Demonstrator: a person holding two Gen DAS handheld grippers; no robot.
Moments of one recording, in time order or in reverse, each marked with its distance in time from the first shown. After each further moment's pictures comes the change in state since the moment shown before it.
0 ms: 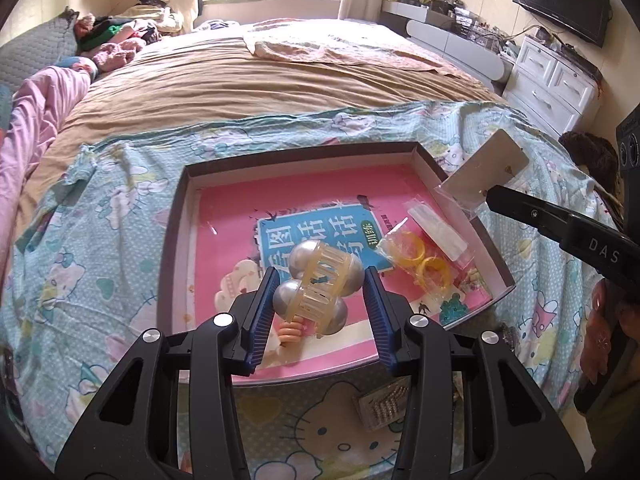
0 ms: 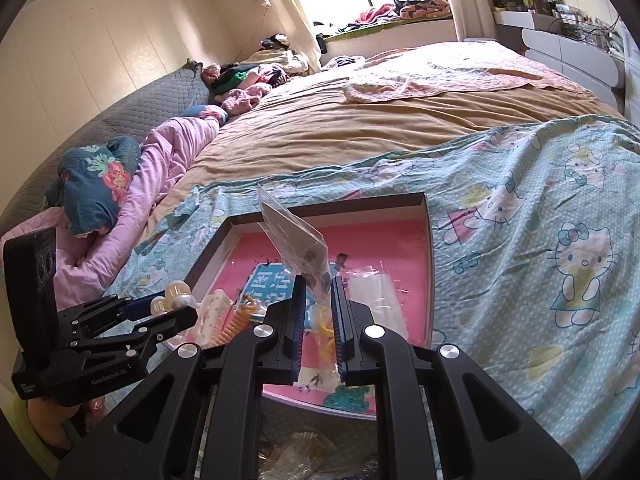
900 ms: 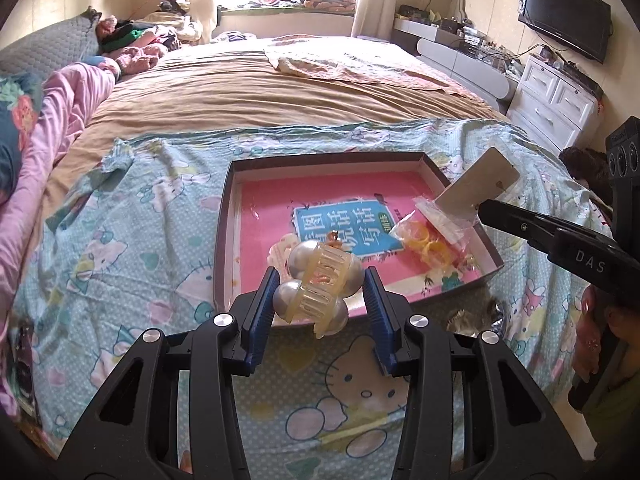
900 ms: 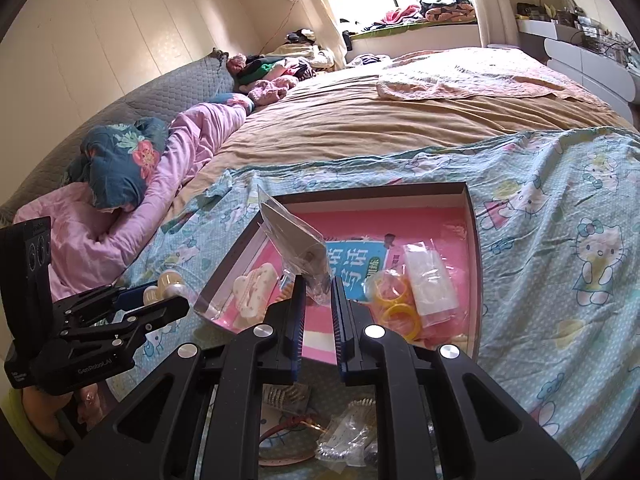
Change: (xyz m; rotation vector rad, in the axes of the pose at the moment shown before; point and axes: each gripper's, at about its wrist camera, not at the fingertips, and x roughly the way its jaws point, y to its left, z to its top) left arm -0.058 0.024 -0.026 -0.038 -0.064 0.031; right arm -0.020 0.048 -0.017 -0.068 0.001 0.059
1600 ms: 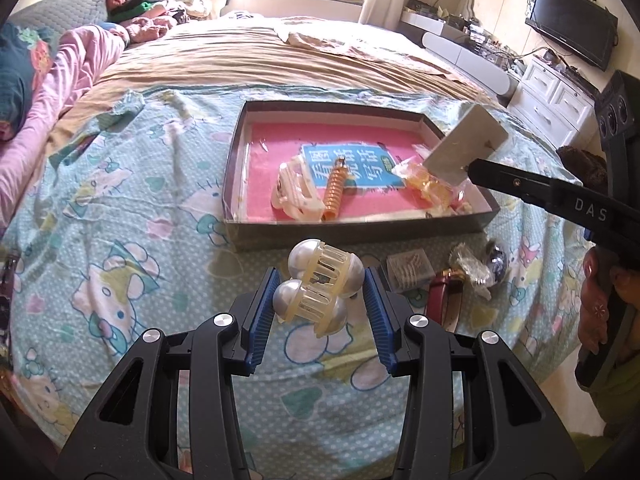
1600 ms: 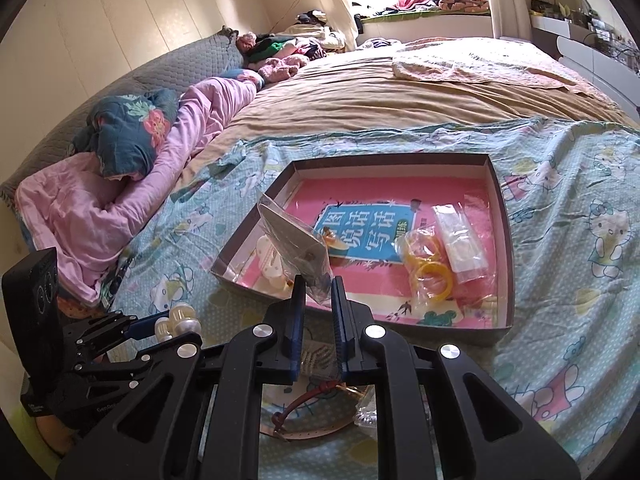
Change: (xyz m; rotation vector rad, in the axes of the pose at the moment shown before) left arm -0.014 0.013 -0.068 -0.069 0.043 -0.033; right arm 0.001 0.033 -0.028 -0.037 0.069 0.009
